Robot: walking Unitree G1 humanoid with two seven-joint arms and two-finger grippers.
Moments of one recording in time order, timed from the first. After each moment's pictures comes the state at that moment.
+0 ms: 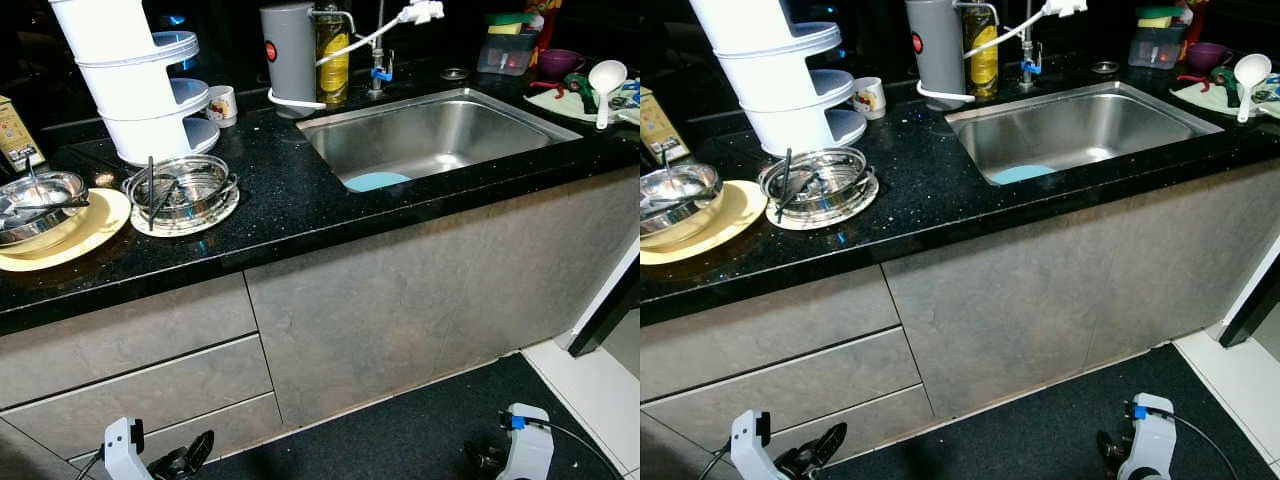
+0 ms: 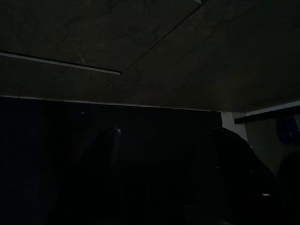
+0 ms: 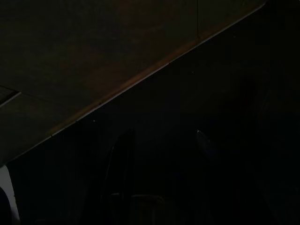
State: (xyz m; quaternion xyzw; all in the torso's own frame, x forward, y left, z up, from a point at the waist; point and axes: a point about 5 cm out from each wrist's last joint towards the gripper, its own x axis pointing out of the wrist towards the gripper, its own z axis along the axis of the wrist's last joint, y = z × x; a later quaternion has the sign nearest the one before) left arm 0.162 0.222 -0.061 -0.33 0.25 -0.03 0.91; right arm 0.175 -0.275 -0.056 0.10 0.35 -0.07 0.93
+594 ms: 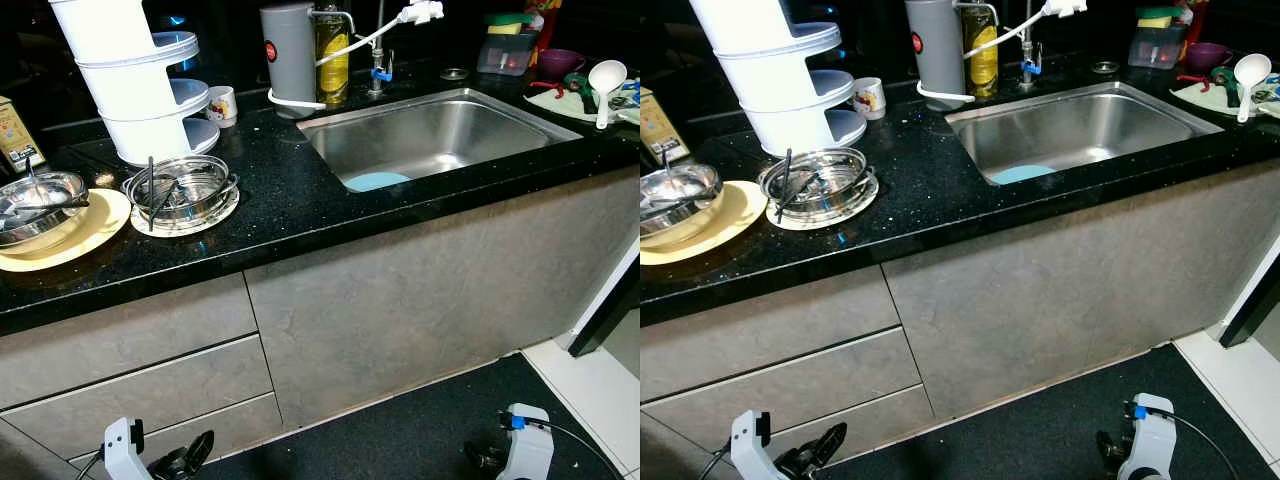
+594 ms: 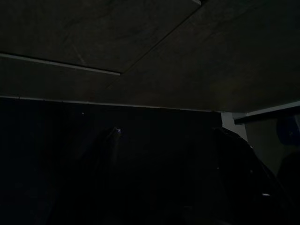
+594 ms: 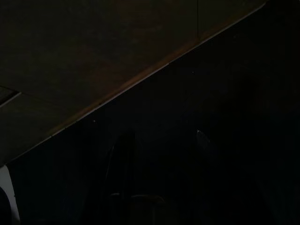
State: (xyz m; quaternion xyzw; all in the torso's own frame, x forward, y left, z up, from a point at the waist) left arm 0.162 0.222 -0.061 -0.33 0.25 -0.03 0.91; right arm 0.175 -0.275 -0.056 0.10 0.35 -0.07 0.93
